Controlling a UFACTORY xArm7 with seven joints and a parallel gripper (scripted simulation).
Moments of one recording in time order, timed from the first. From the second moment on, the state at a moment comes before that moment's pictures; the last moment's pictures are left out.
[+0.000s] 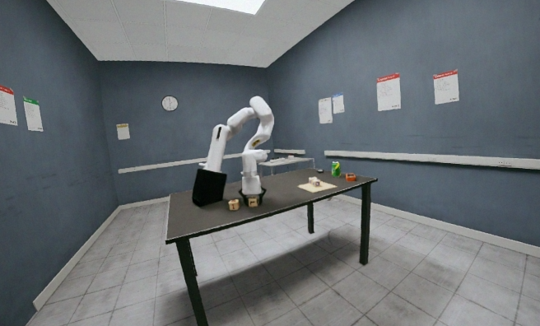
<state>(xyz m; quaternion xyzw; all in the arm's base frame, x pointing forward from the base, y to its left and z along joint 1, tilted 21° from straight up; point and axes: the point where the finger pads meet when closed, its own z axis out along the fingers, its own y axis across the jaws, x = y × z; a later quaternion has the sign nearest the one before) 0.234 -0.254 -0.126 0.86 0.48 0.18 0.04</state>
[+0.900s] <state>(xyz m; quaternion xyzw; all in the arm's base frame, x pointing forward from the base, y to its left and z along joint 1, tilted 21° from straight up) 0.234 -0.254 -0.126 0.86 0.48 0.18 0.04</state>
